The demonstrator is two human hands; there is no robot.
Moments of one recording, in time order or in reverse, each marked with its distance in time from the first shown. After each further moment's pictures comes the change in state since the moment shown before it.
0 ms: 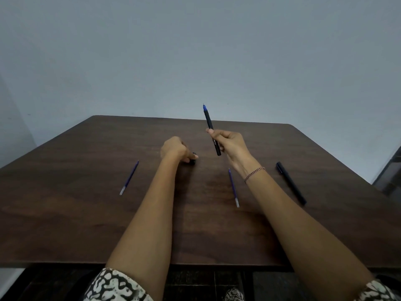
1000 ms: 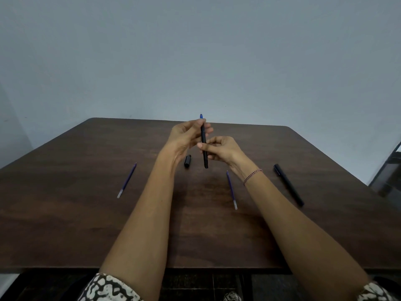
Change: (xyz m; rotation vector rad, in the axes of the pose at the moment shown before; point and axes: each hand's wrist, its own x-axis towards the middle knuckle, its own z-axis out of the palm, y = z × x) left_hand -0.018 0.021 0.002 -1.059 -0.231 0.470; right_hand -0.006 -0.002 -0.002 -0.119 -0.203 0.053
